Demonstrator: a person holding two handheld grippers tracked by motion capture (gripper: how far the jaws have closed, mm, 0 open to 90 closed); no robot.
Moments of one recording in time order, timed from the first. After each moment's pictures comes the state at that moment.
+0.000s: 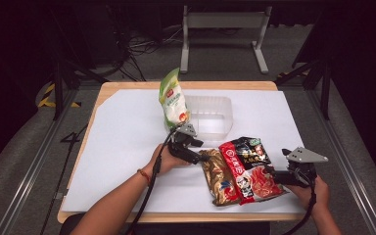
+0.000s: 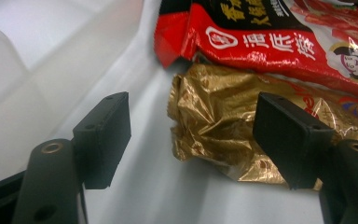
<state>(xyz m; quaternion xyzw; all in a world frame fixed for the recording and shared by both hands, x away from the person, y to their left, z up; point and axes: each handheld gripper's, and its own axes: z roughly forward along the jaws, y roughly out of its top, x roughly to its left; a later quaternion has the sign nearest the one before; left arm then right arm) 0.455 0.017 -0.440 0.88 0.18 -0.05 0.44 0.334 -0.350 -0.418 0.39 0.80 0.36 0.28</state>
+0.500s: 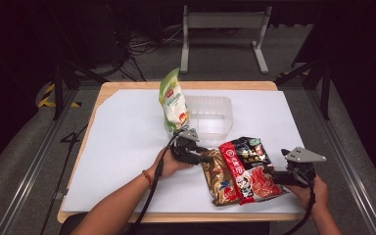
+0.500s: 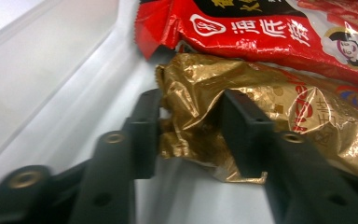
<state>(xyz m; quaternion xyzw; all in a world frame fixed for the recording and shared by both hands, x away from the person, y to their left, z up) 0.449 0.013 -0.448 0.88 0.17 -0.05 0.45 0.335 -0.348 -0.420 0.39 0.80 0.36 0.28</state>
